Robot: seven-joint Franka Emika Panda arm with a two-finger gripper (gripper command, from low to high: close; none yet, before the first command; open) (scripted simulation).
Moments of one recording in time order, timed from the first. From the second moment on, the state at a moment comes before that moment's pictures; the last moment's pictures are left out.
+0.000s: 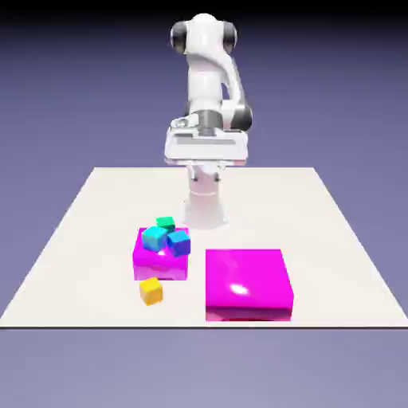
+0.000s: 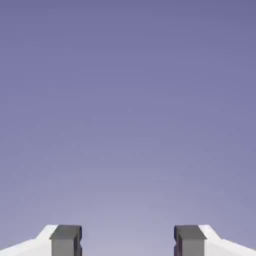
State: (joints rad) arm 0.02 -0.53 -0.02 -2.78 0.00 3.00 0.71
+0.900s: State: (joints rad) arm 0.31 0.42 -0.52 -2.24 -0.09 2.29 0.14
